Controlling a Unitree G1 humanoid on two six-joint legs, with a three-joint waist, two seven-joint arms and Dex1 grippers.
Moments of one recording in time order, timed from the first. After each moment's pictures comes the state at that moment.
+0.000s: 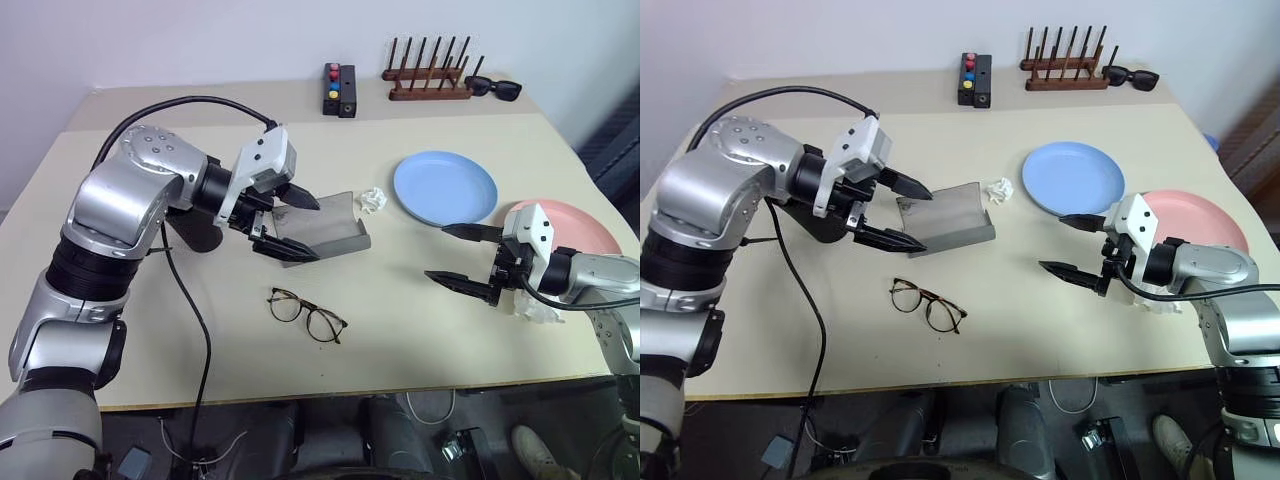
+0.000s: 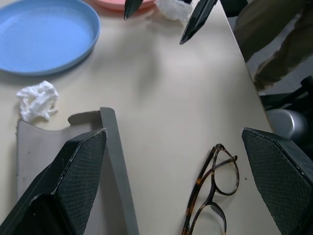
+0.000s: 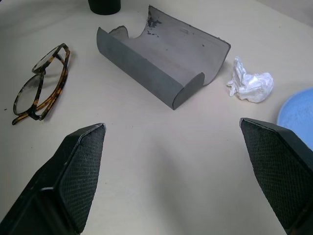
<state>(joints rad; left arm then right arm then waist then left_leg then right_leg) -0.96 0.73 -0.26 -0.12 -0.36 0.82 -1.40 -0.20 -0.84 -0.17 -0.13 0.48 0.32 1.10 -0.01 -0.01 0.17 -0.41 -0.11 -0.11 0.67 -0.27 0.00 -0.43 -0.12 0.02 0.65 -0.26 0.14</state>
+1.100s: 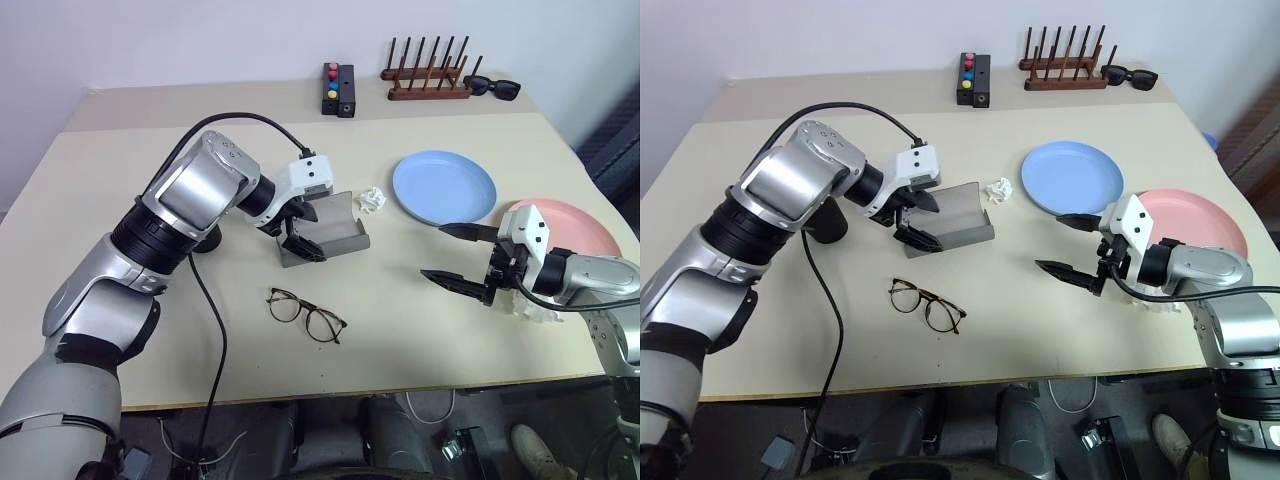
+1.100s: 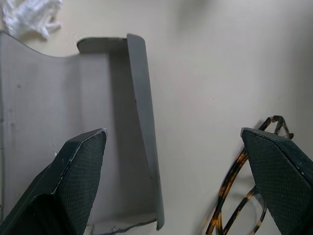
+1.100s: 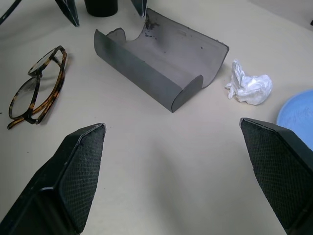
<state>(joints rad) -1.15 0.61 -0.59 0.14 -0.16 0.93 -1.31 -0.19 -0.83 -0.17 -0.16 0.48 0.32 1.06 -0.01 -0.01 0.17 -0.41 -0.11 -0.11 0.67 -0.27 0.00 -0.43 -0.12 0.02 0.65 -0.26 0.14</state>
